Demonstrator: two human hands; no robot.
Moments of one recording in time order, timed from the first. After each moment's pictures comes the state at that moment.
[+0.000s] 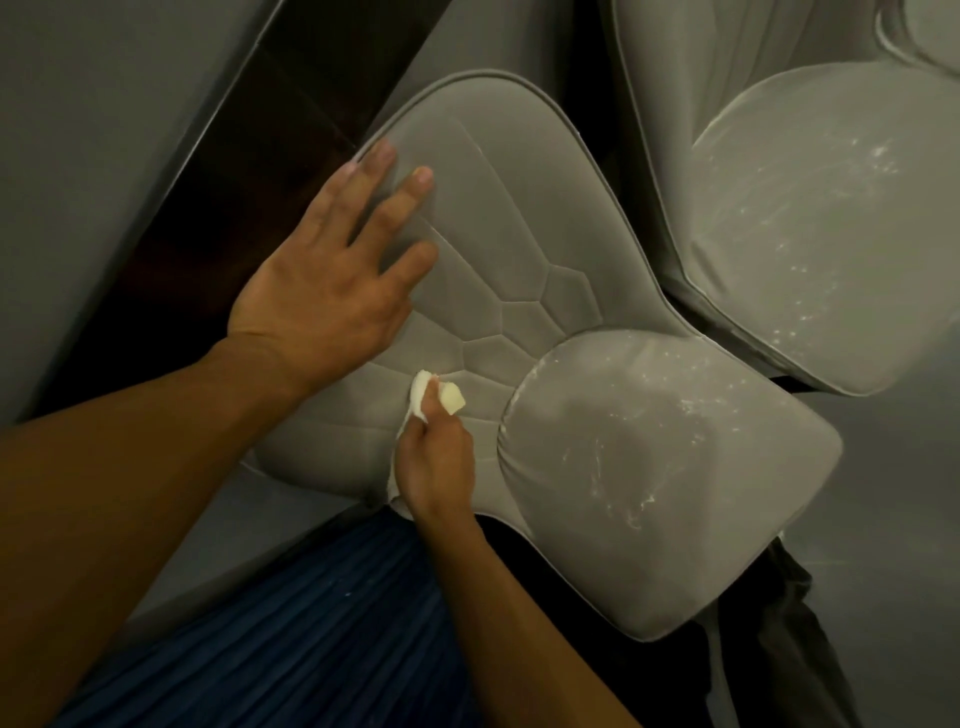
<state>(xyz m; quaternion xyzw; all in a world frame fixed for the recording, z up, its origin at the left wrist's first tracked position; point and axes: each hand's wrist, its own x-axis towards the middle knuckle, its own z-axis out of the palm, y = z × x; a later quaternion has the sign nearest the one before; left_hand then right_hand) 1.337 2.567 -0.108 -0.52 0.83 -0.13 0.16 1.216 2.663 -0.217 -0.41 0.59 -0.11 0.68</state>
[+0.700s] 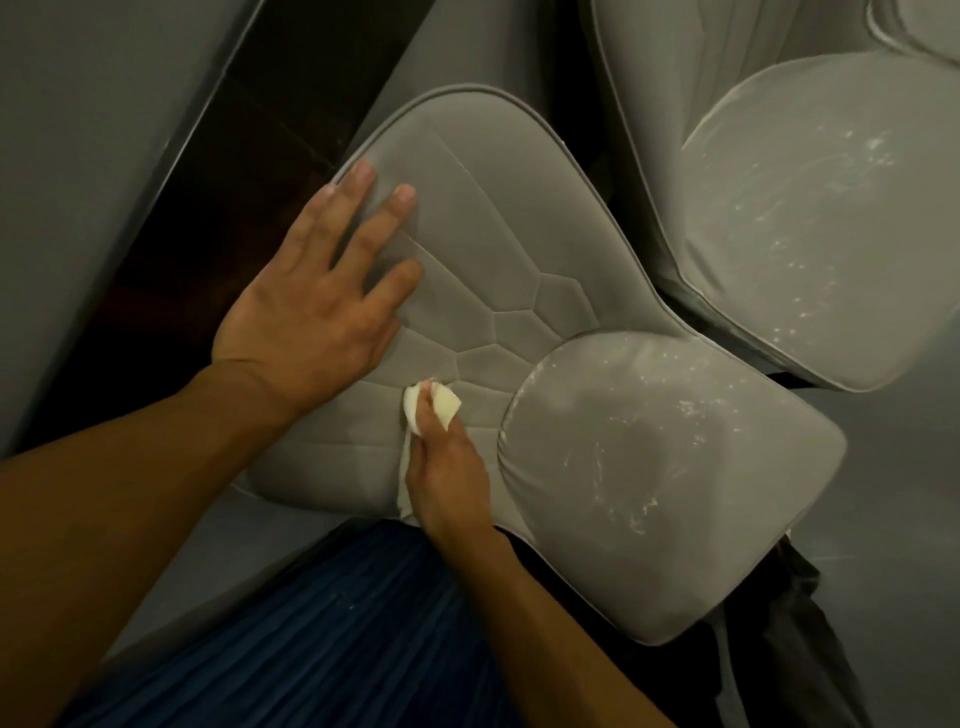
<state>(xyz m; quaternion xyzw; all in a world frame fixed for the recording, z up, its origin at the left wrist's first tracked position) 1.337 2.566 -0.107 -0.52 0.83 -0.12 0.16 1.199 2.665 -0.246 -0.56 0.52 -0.13 0.64</state>
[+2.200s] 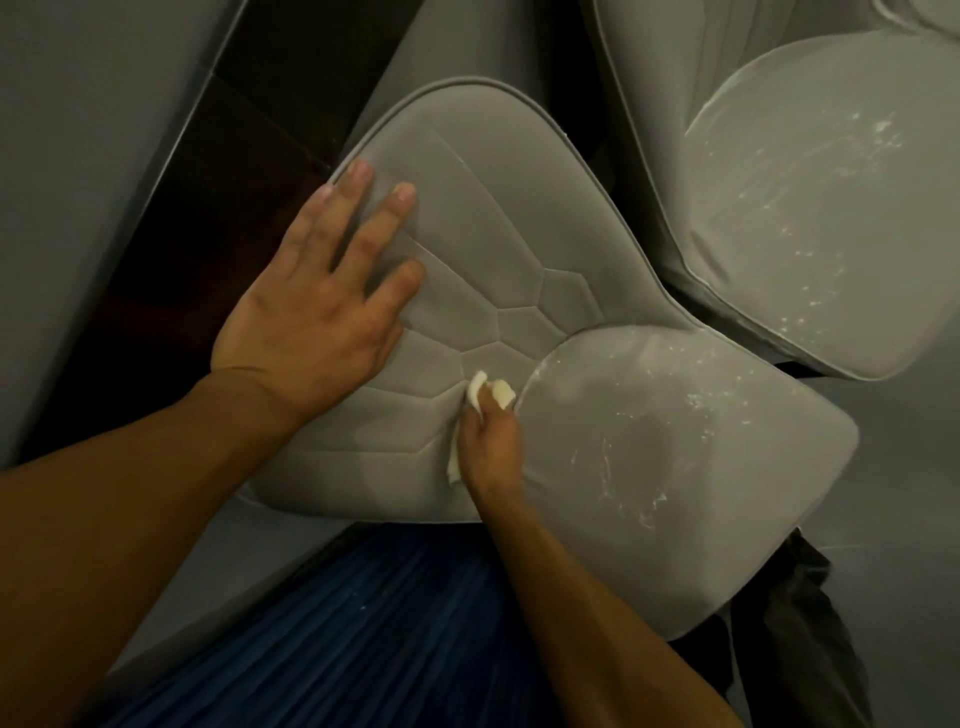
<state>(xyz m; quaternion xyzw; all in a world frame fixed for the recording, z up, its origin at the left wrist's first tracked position) 1.338 2.567 -0.111 -0.52 0.83 -0.12 0.15 1.190 2.643 -0.292 -0.42 0.62 -0.16 0.64</state>
